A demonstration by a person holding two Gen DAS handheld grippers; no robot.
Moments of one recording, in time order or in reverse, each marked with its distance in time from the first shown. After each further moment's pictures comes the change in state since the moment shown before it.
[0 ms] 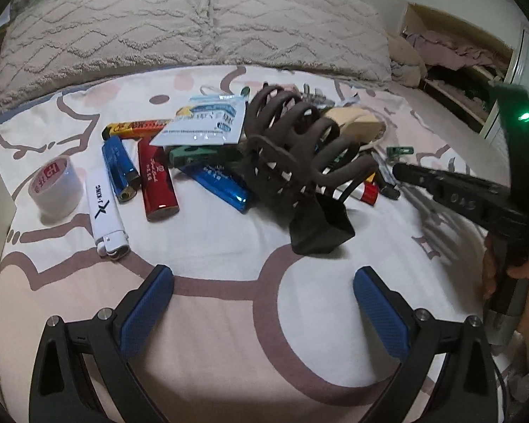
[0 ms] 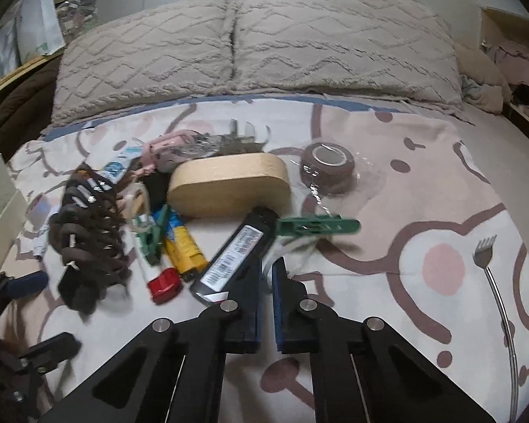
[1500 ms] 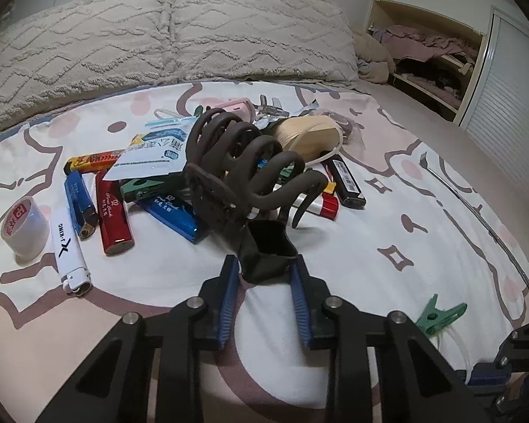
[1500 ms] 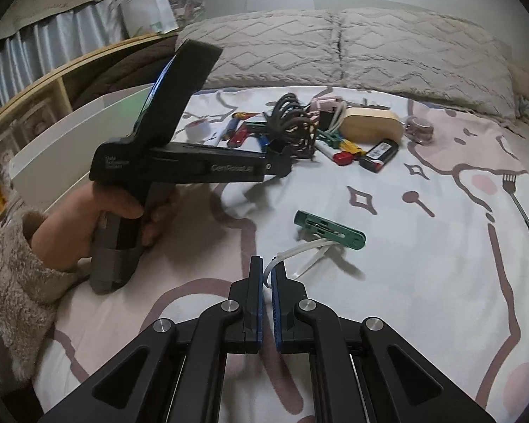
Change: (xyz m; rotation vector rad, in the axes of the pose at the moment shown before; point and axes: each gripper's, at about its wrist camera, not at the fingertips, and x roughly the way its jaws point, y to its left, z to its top) left arm -0.001 -0.018 0.011 0.095 -0.055 -0.092; right arm -0.108 0.070 -0.112 -0.150 -0.018 0.302
